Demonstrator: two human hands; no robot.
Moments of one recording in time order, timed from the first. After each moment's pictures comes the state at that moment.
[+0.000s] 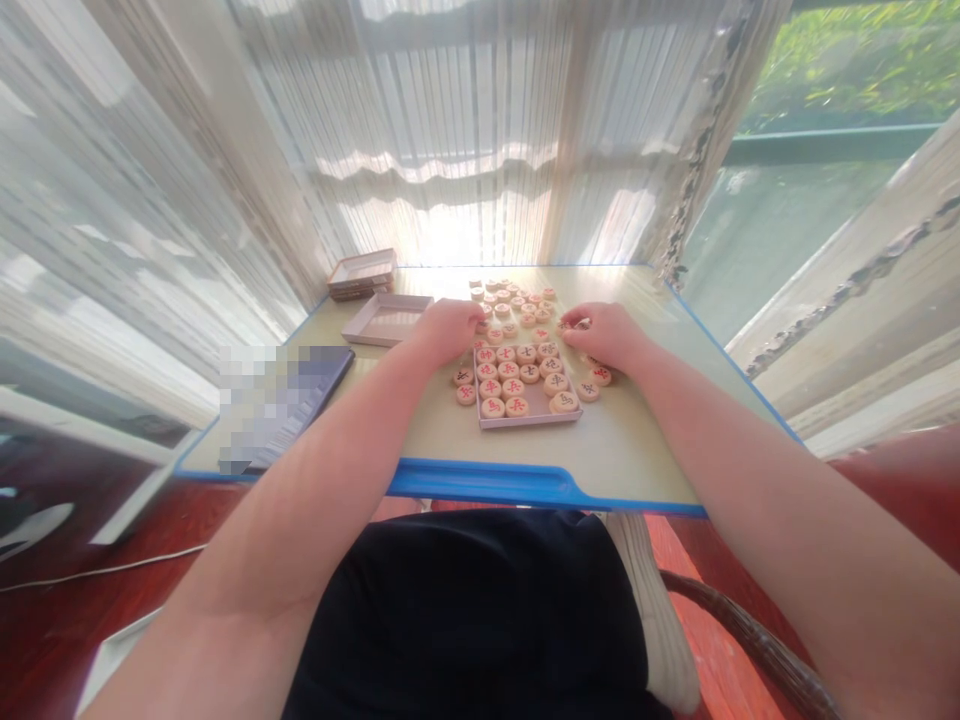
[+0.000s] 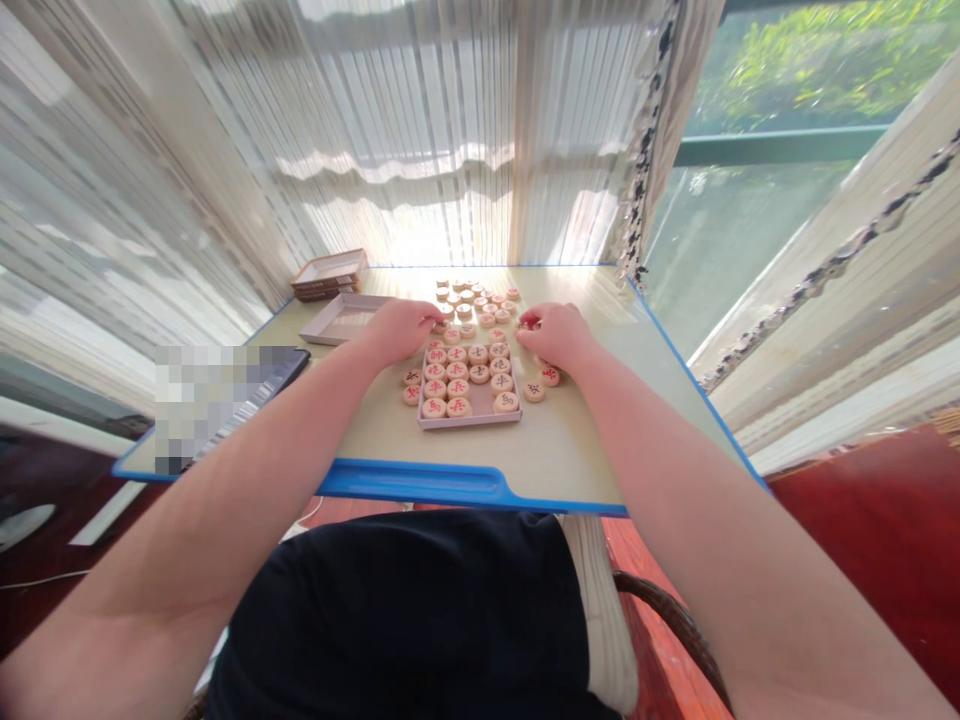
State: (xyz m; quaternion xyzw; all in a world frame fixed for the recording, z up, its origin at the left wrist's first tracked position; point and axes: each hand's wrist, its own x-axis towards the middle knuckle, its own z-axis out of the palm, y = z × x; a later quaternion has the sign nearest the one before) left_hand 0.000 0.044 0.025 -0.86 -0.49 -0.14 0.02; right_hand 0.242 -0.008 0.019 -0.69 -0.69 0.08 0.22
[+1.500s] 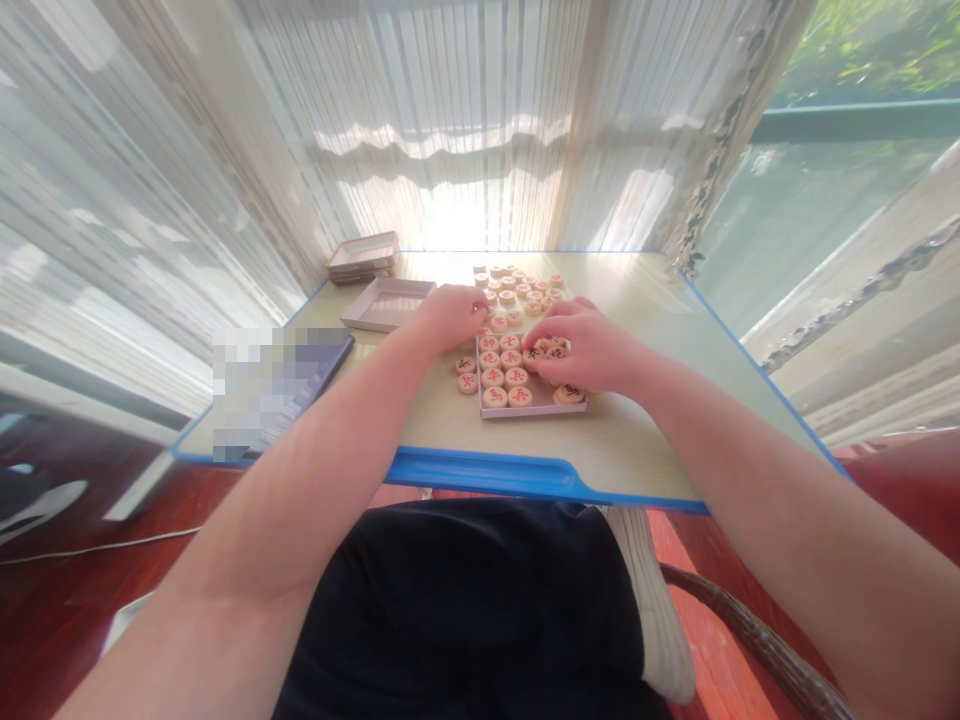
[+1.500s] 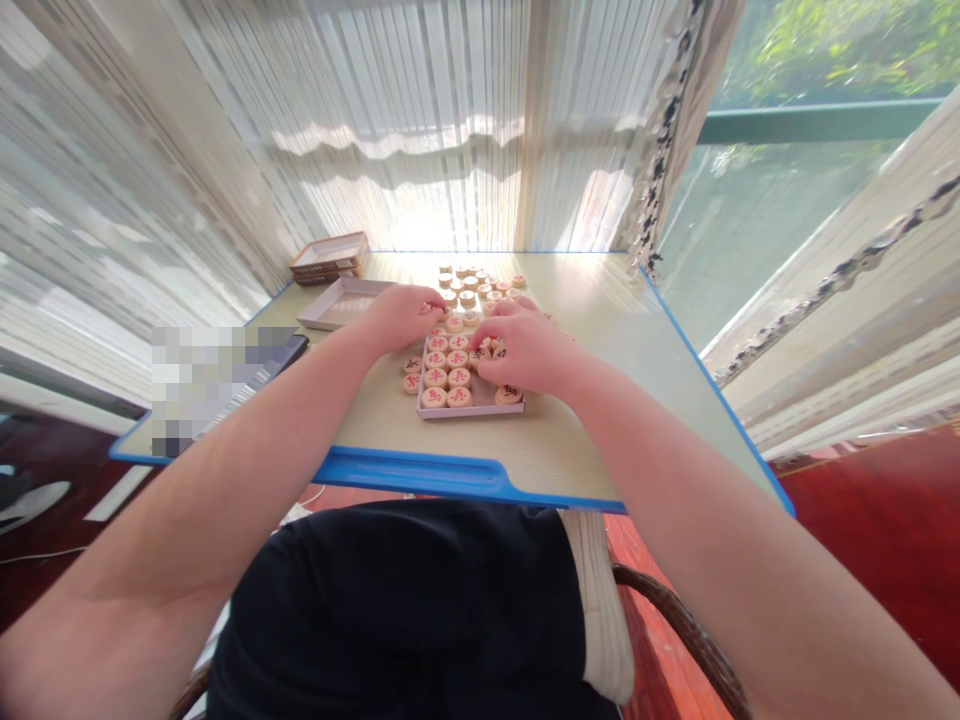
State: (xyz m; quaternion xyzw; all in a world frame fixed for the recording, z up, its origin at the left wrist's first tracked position) left_hand 0.000 0.043 0.025 -0.86 -0.50 -0.14 0.01; right_hand 0.204 -0.052 0.031 -0.48 -0.84 0.05 0.24
